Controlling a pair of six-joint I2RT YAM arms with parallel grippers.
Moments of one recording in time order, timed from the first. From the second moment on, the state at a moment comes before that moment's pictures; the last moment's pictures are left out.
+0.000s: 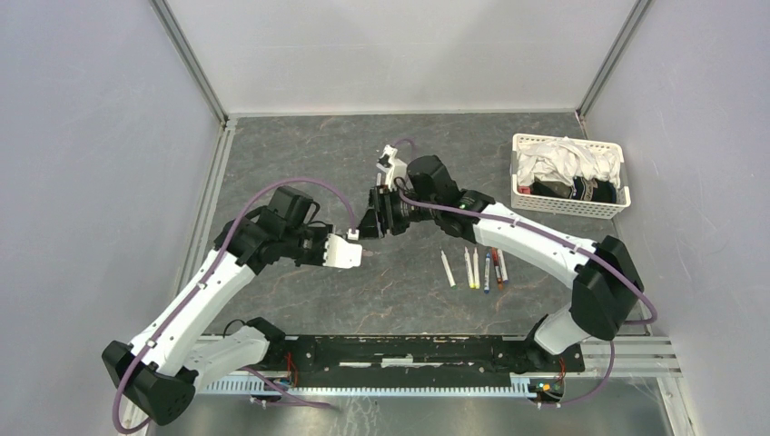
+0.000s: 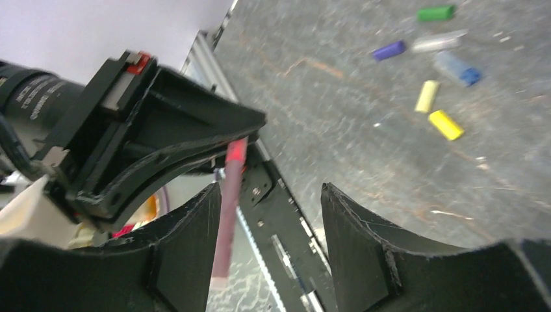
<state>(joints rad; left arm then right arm) -0.53 0.99 1.02 -1.02 0.38 1.15 0.82 1.52 1.20 -0.16 -0.48 0.63</state>
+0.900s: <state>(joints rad) -0.64 1.04 0.99 -0.97 0.22 1.25 0.89 1.60 1.06 -0.02 -0.65 0.67</state>
